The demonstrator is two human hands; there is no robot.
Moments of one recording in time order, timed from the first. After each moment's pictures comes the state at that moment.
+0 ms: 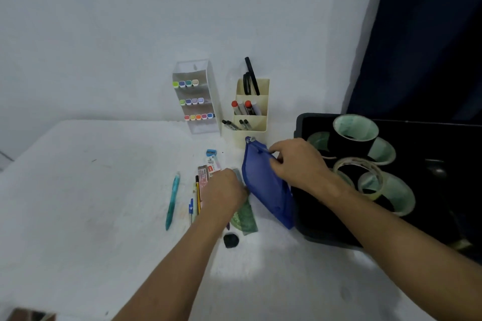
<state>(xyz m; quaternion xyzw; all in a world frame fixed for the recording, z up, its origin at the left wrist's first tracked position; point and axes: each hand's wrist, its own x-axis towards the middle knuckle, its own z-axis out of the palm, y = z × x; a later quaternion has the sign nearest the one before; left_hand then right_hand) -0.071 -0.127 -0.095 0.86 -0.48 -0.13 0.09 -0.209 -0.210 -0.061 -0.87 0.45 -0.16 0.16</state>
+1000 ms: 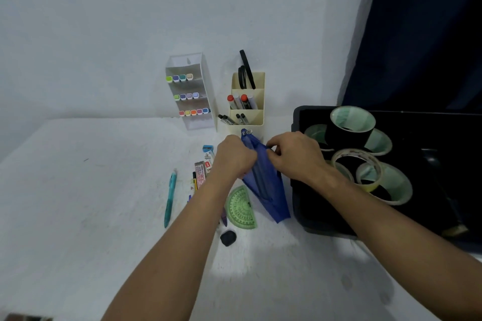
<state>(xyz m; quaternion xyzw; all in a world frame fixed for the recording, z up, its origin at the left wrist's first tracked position) -0.073 -0.165 -0.054 0.81 -0.43 -0.29 0.27 -0.205 -0.209 -0.064 -0.86 0.46 -0.17 0.13</state>
